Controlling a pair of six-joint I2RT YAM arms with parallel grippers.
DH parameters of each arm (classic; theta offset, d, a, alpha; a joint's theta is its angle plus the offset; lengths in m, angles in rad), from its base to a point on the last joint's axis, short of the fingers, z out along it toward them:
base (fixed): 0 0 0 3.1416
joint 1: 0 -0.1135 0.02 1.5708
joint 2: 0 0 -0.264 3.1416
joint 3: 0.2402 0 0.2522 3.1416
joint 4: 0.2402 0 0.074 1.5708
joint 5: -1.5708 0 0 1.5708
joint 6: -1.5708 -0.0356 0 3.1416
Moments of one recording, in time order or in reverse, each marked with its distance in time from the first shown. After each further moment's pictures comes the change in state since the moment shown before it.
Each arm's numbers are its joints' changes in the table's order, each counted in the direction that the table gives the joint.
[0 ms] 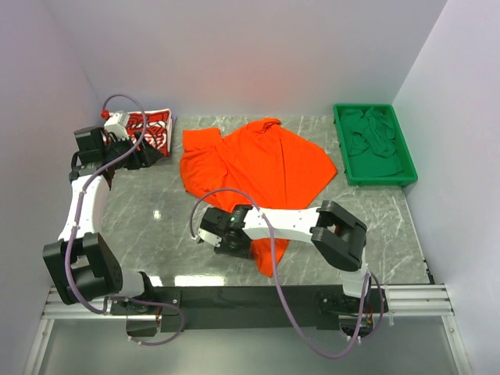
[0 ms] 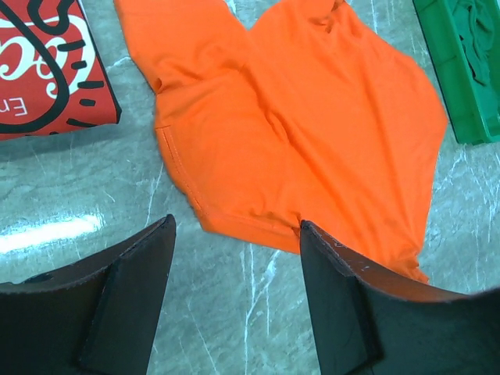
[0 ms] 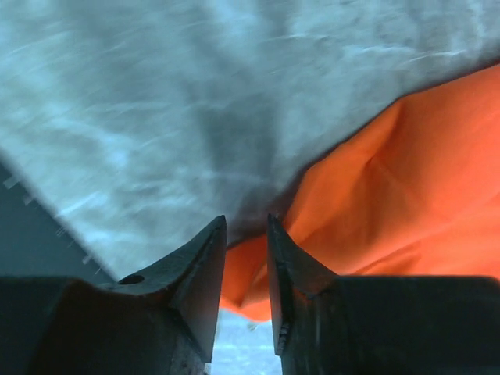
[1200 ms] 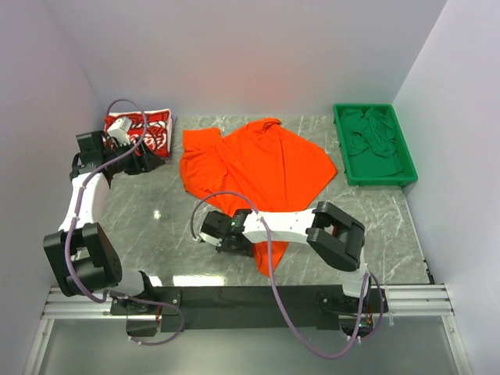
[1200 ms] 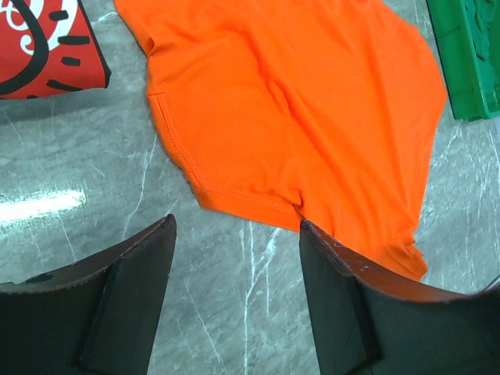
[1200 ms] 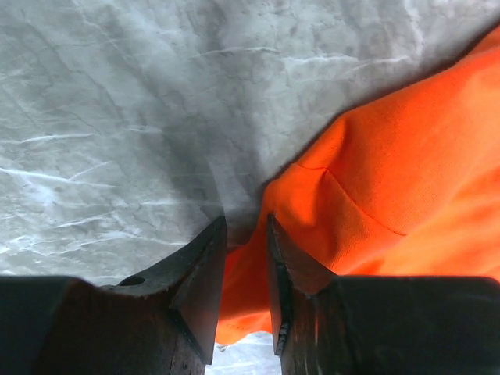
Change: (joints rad) left arm -0.026 0.045 -0.011 0.060 -0.056 -0.052; right arm -0.002 0.029 -0.056 -0.119 -0.149 0.018
